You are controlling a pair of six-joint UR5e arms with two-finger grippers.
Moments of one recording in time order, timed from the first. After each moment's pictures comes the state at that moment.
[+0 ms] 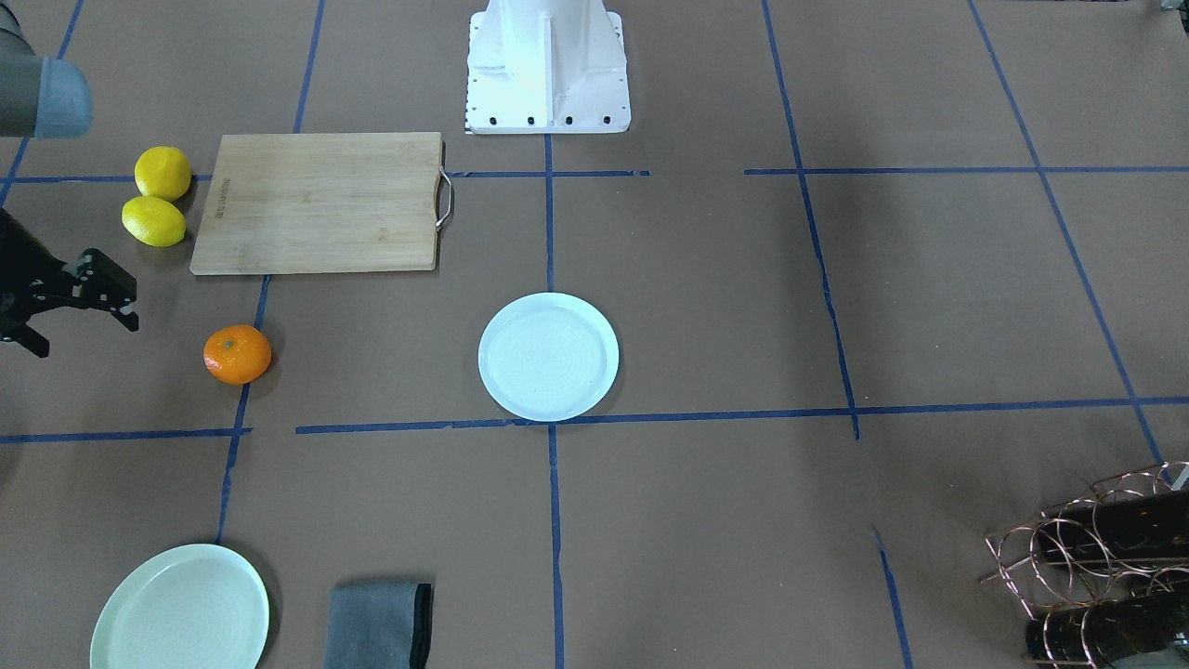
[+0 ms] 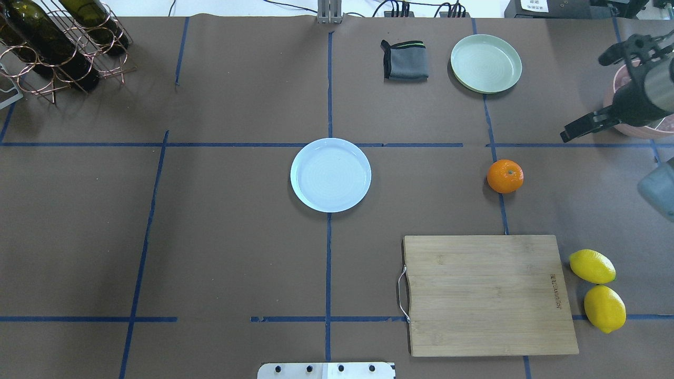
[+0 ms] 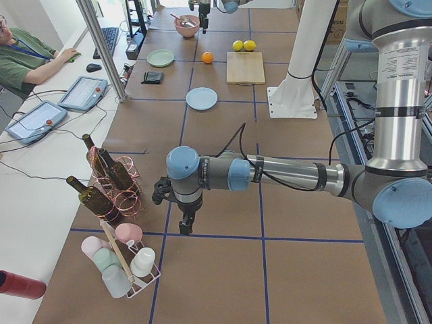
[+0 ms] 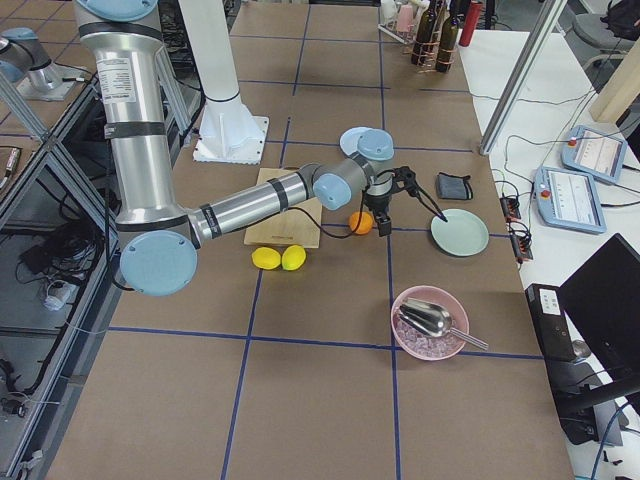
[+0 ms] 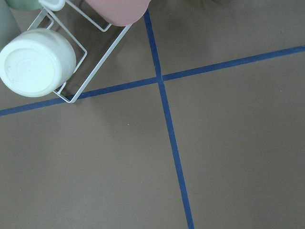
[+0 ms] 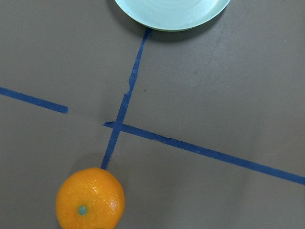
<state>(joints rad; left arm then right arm) -1.55 -1.52 -1.73 -1.50 -2.31 0.16 1.02 -1.46 1.81 -1.27 2.13 0.55</state>
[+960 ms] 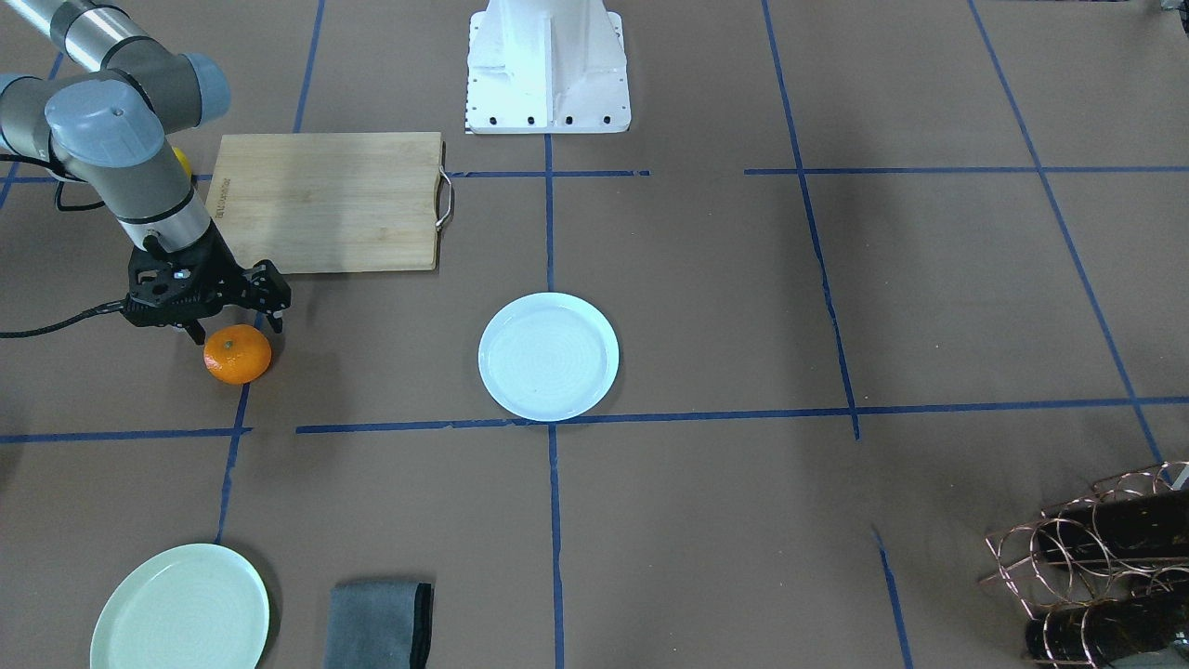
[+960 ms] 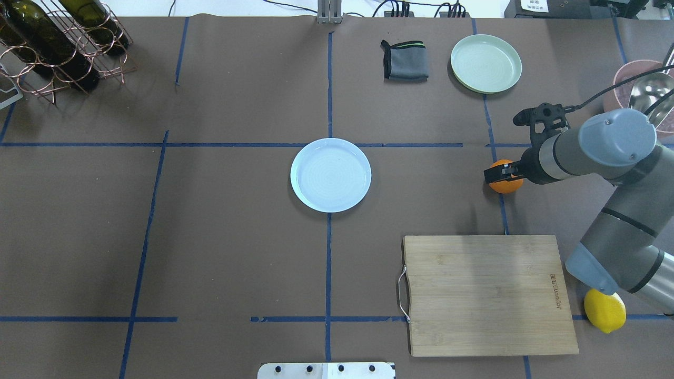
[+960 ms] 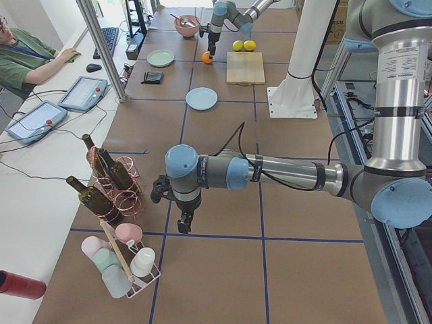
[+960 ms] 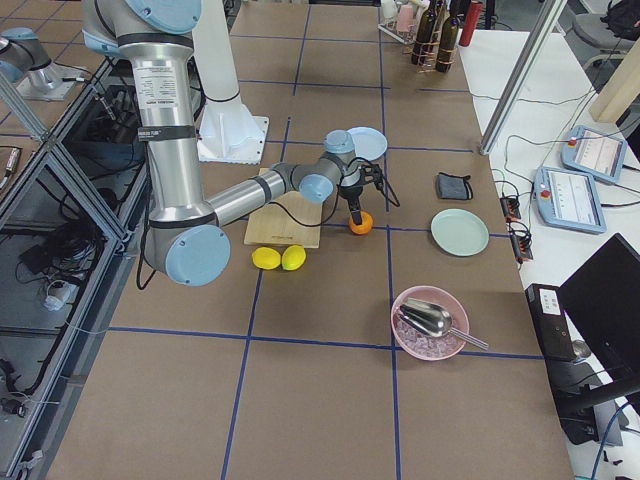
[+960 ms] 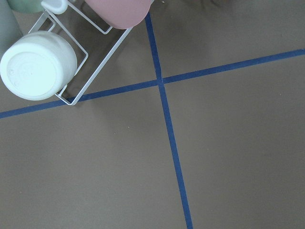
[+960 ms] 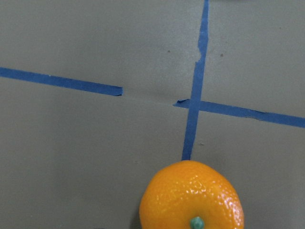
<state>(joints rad) -1.55 -1.52 -1.73 -1.51 -2.32 0.16 0.72 -1.44 1.78 -1.15 1.84 0.90</state>
